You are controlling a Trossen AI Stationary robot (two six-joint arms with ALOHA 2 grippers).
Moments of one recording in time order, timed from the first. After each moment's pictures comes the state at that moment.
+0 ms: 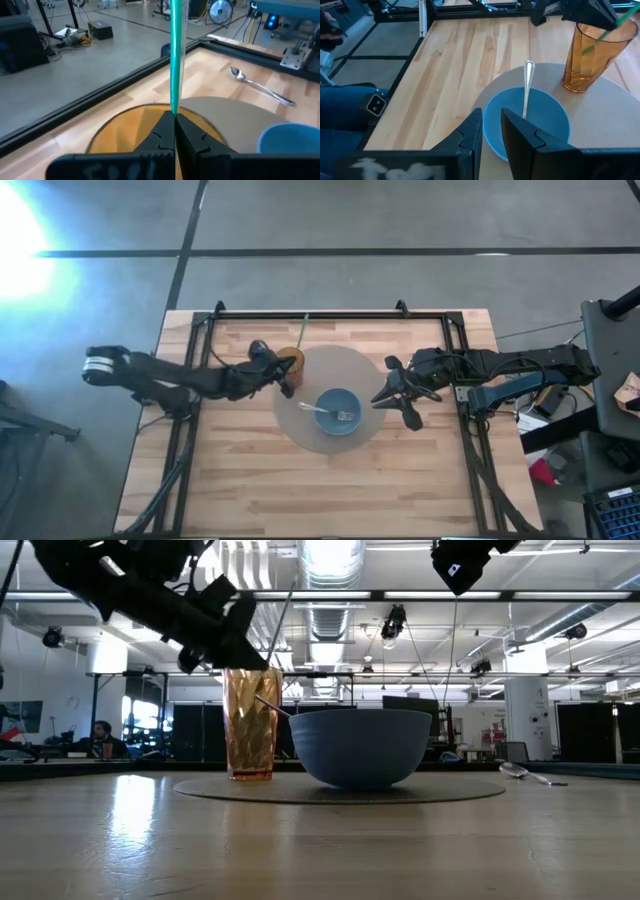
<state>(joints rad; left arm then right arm) 0.05 1.25 0.52 0.44 -0.61 -0.25 0.05 1.06 0.93 -0.41 -0.19 0.09</state>
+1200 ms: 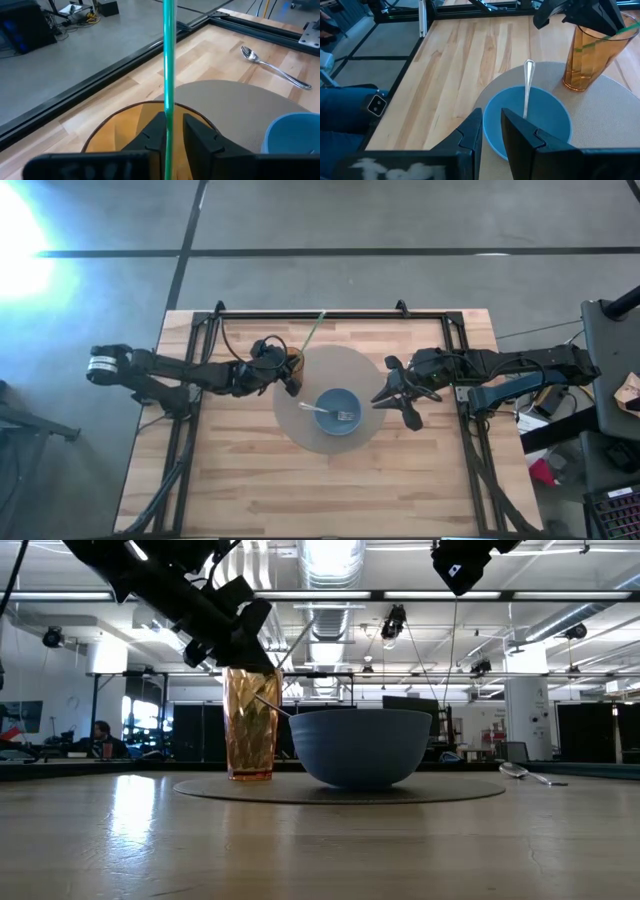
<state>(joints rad) 0.05 1.29 0.68 0.16 -0.61 -0.32 0.05 1.06 0.93 -0.41 -0.19 0.10</state>
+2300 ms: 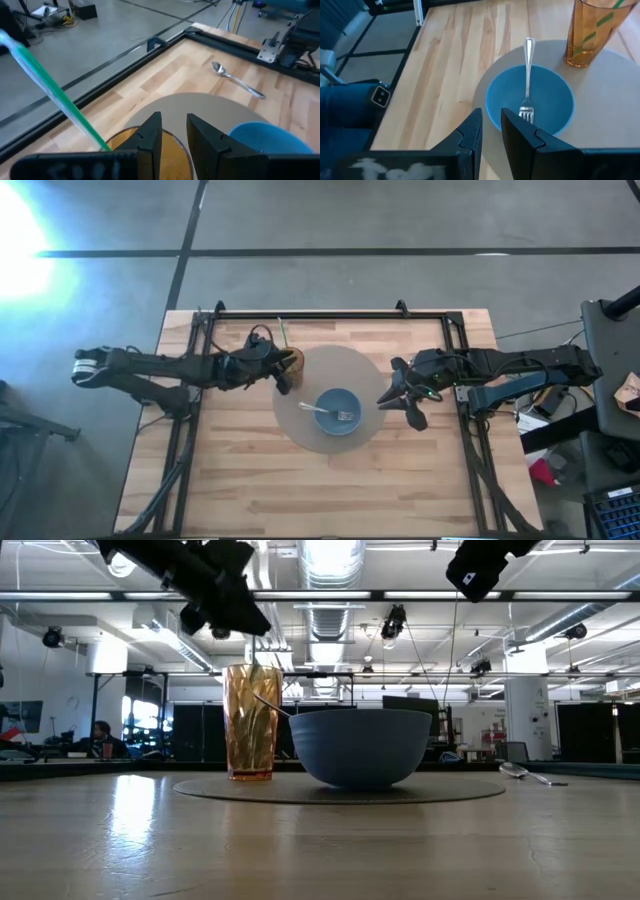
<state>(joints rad) 0.04 1.13 0.78 -0.06 -0.51 -0.31 0.05 1.04 0.93 -0.51 -0.19 0.17</state>
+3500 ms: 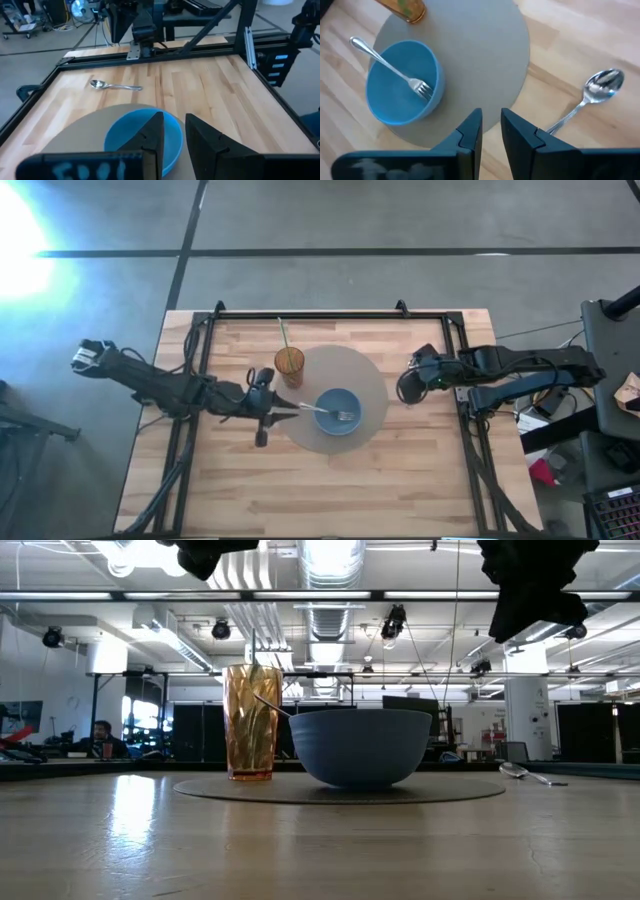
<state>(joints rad) -0.29 1.07 0.79 -0.01 -0.27 -0.02 0.05 0.97 0.94 -0.97 0.29 1.01</state>
